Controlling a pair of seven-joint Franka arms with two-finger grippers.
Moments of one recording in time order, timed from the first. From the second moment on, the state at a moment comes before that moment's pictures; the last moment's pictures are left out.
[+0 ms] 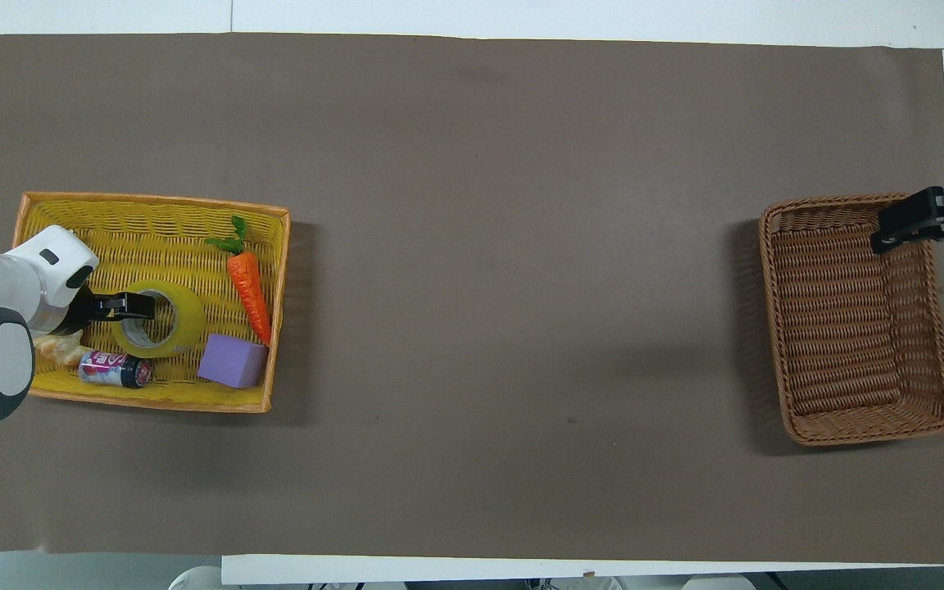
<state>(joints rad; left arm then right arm) 0.02 -0.03 0.00 -2.39 0.01 2.33 0.02 0.04 0.05 -0.14 -1.58 0.00 1.46 -0.04</state>
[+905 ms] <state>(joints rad) 0.02 -0.02 0.00 -2.38 0.01 2.34 -0.02 0.04 0.05 -0.14 -1.58 0.00 1.46 -0.04</state>
